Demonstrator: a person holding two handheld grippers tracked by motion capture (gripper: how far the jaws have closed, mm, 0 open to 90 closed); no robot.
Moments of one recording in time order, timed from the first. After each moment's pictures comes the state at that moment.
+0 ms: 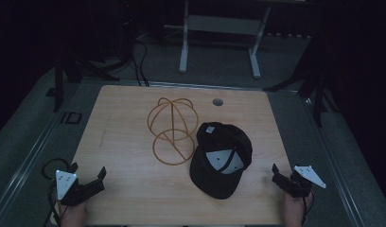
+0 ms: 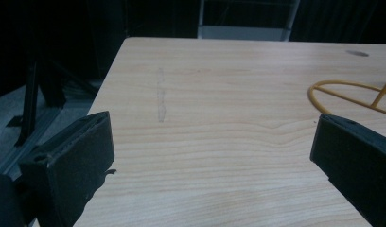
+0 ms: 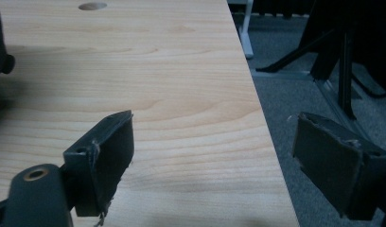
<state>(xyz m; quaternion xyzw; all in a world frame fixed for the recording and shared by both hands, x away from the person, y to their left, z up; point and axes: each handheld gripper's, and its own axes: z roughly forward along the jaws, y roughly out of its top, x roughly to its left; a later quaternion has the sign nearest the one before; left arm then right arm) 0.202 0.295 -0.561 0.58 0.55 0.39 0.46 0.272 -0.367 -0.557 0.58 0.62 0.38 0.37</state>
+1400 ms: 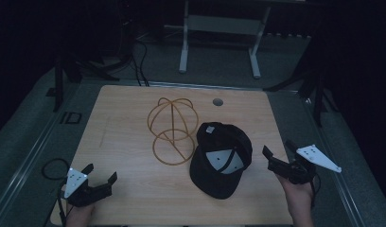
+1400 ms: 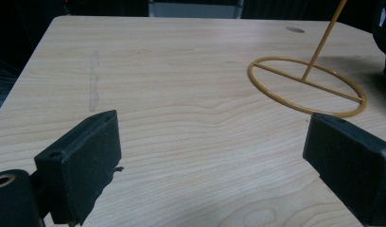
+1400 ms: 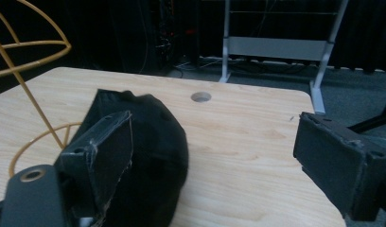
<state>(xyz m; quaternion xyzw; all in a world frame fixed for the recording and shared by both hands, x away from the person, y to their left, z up) 0.203 0.277 -0.556 0.64 0.51 0.31 0.48 0.260 -0.310 -0.428 0.47 0.65 0.50 0.33</state>
